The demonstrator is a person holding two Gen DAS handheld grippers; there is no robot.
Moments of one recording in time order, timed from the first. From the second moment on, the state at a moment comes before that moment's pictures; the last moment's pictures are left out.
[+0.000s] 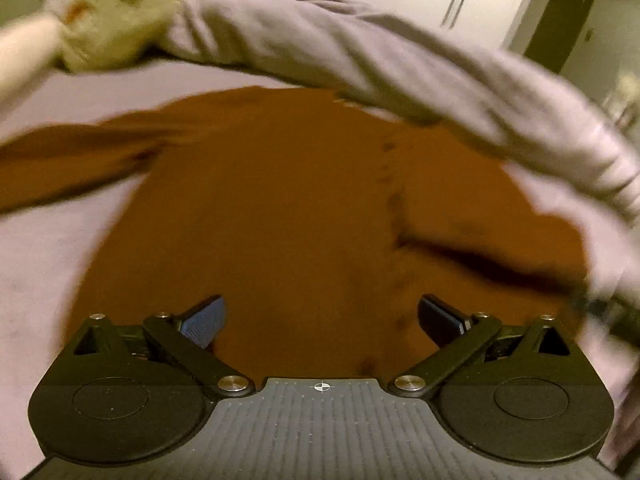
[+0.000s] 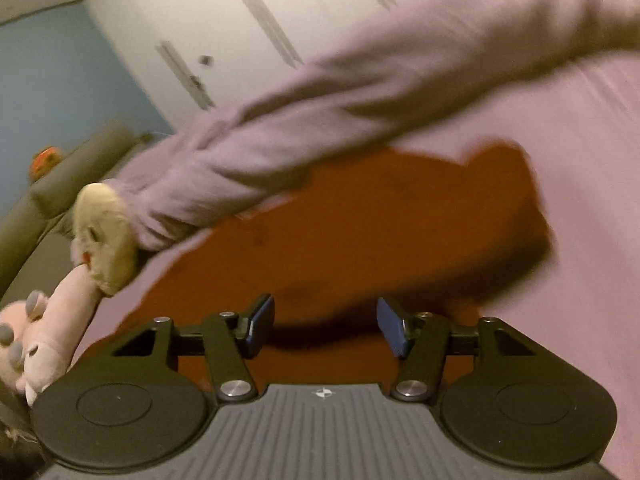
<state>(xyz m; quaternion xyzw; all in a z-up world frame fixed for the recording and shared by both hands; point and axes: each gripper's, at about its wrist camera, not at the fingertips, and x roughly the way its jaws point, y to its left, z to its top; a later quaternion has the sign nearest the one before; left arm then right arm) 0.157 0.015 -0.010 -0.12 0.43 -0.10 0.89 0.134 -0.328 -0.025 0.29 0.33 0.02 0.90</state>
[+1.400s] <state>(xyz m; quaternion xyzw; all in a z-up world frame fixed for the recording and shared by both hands) 0.283 -0.060 -0.032 -0.16 0.47 -0.22 0.84 0.072 -0.332 -0.063 0.31 0.33 0.01 0.89</state>
